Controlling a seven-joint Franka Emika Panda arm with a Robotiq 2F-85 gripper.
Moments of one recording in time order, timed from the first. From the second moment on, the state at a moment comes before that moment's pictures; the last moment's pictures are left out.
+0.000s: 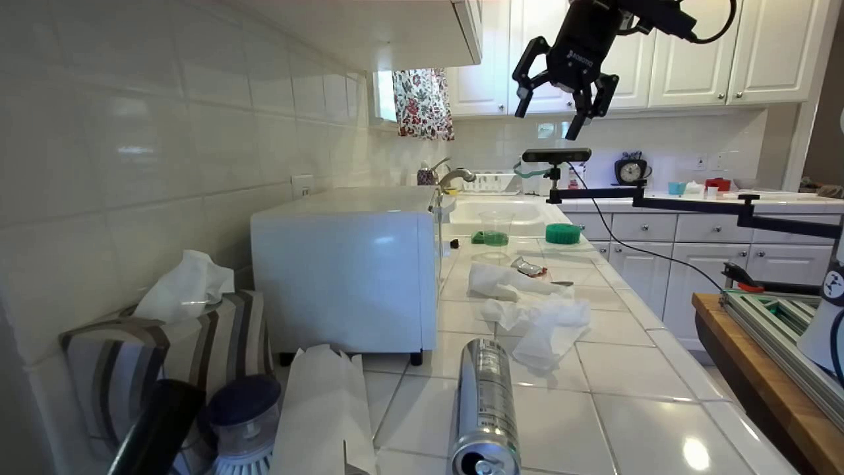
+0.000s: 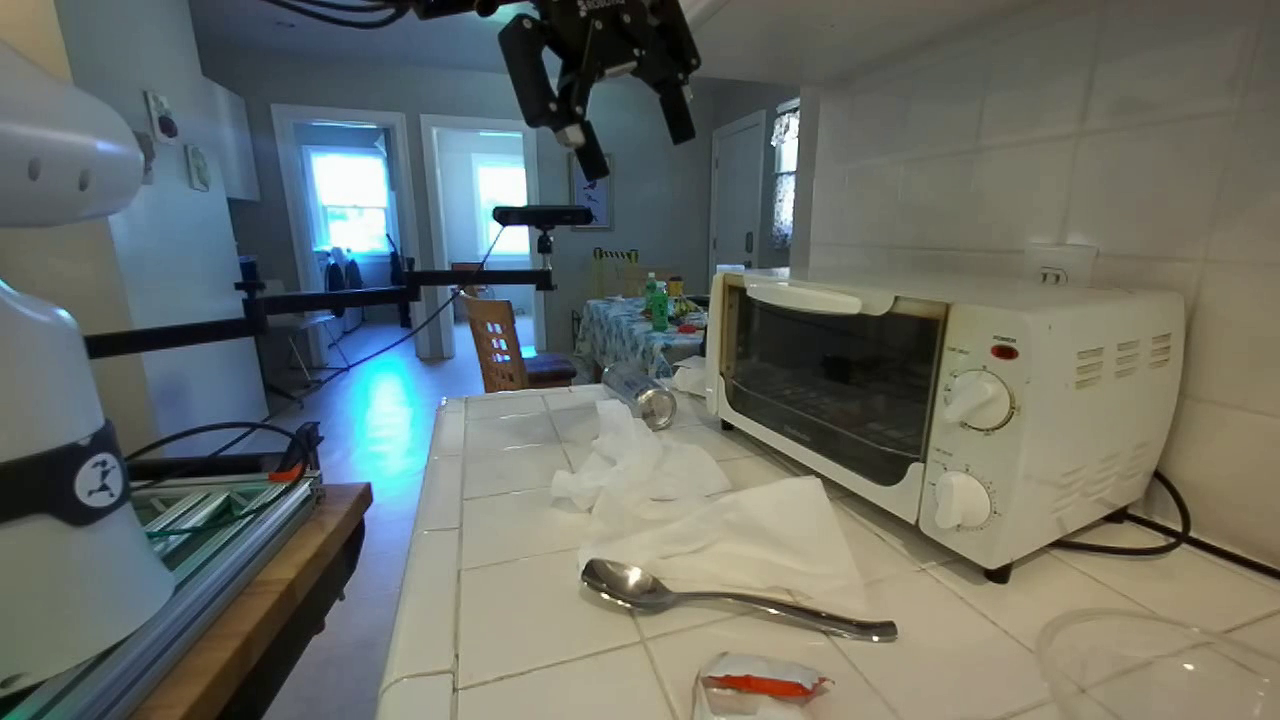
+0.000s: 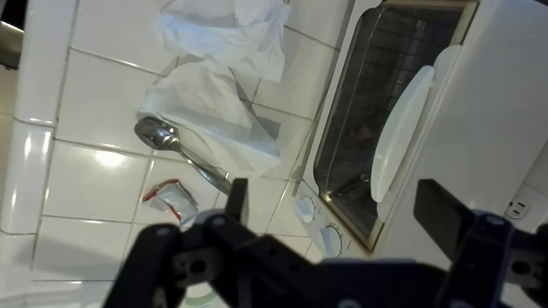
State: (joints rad) arm -0.14 -0.65 0.14 -2.65 0.23 2.39 0.90
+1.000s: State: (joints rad) arm -0.09 -0.43 0.11 -2.64 0.32 2.56 0.95
